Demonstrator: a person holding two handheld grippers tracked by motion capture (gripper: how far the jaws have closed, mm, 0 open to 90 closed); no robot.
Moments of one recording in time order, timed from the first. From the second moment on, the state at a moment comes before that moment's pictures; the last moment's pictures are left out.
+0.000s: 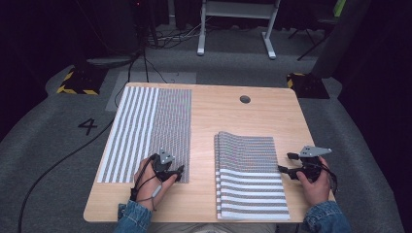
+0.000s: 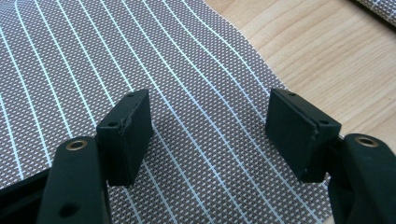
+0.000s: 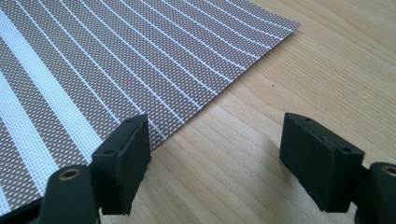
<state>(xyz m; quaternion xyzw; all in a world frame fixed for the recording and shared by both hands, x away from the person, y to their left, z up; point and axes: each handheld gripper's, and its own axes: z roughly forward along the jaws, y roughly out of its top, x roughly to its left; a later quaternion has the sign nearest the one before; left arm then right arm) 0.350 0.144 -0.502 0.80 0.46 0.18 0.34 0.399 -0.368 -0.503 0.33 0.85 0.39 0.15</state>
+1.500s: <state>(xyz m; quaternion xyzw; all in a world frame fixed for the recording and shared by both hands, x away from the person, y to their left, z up) 0.286 0.064 -0.502 0.89 0.25 0.06 0.37 0.399 -0.368 -0.503 0.33 0.85 0.39 0.15</state>
